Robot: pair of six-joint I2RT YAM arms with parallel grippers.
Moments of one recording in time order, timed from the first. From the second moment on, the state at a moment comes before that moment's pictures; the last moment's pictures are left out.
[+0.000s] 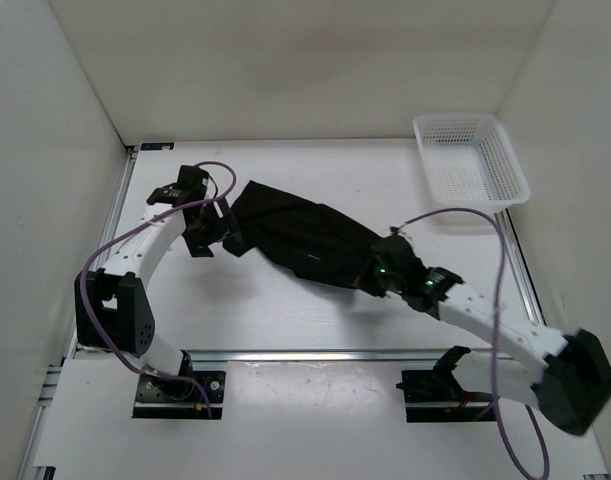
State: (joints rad) left arm -0.16 1.52 1.22 -0.87 0.10 -0.58; right arm 0.78 1.18 0.69 -0.28 0.05 1.12
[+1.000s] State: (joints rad) left arm -0.31 1.89 1.24 -0.76 0.23 -0.69; right arm 0.63 0.76 0.57 -0.75 0.21 1.01
